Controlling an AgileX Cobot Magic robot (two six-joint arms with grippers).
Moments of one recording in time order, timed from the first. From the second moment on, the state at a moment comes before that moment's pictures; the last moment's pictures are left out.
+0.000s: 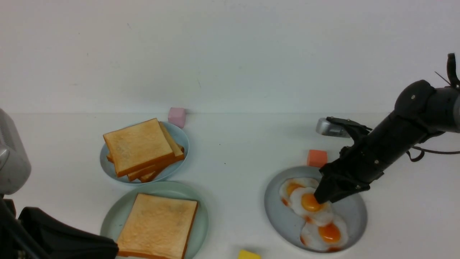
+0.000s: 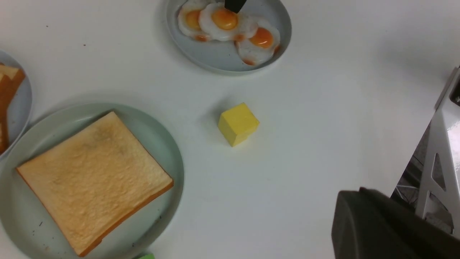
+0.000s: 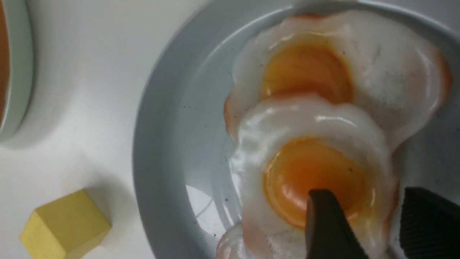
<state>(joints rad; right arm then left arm) 0.10 2.03 -1.34 0.65 0.94 -0.65 -0.31 0.72 -0.81 -0.61 1.01 0.62</state>
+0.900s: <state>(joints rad) 0.10 2.02 -1.34 0.65 0.97 -0.68 -0.31 0.72 -0.81 -0.61 1.01 0.62</state>
